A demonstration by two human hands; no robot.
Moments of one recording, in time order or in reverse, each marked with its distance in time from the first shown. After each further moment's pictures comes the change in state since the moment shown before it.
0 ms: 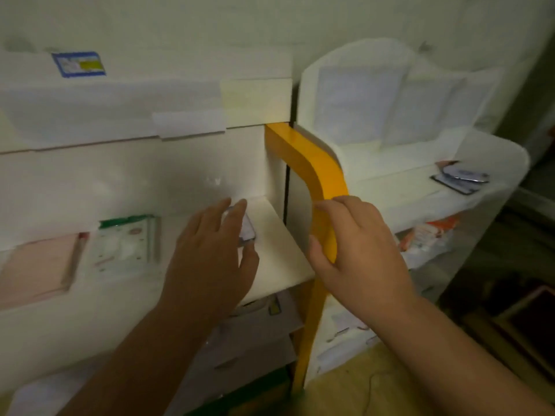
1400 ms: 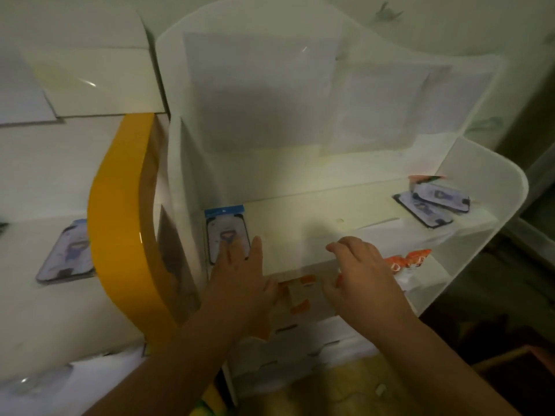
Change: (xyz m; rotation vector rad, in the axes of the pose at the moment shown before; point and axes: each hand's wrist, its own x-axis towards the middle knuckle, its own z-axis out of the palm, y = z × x) left_hand 0.133 0.222 0.276 0.074 -0.541 -0.298; right_hand 0.047 0.371 0.054 -0.012 -0.449 0.076
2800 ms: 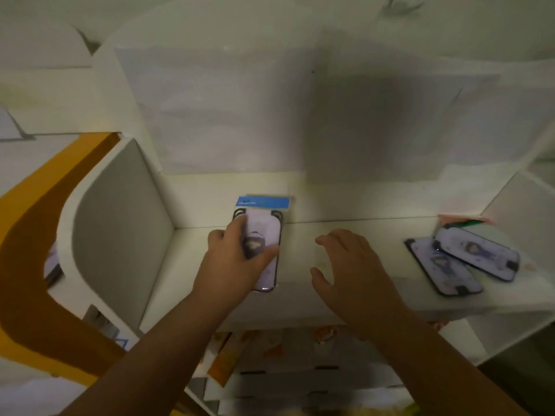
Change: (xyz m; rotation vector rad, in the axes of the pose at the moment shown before) left_hand 0.113 0.107 -0.027 -0.549 0.306 -0.313; right_hand 0.137 0.133 0.007 0.147 0.106 -0.308
